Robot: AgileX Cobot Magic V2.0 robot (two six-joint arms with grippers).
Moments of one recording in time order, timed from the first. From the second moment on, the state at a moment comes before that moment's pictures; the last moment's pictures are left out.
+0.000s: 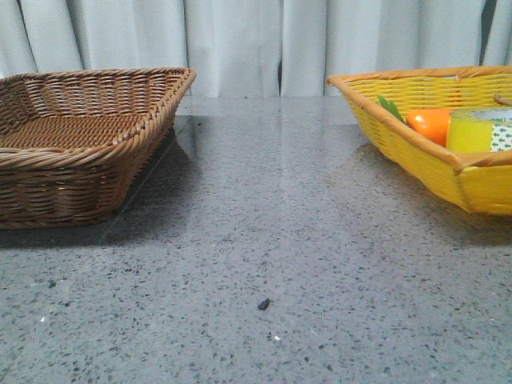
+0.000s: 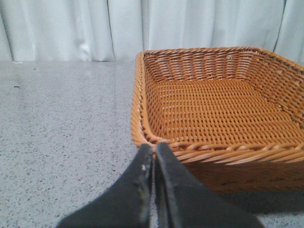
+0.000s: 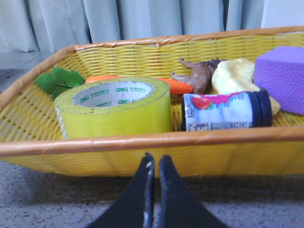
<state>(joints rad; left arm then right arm) -0.07 -0.01 -0.01 -0.05 0.15 0.01 -0.02 -0.01 0.01 0.16 0.18 -0.10</state>
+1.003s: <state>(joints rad) -0.07 0.28 -0.24 -0.06 0.09 0.00 -0.01 0.74 -0.68 0.24 0.56 -0.12</state>
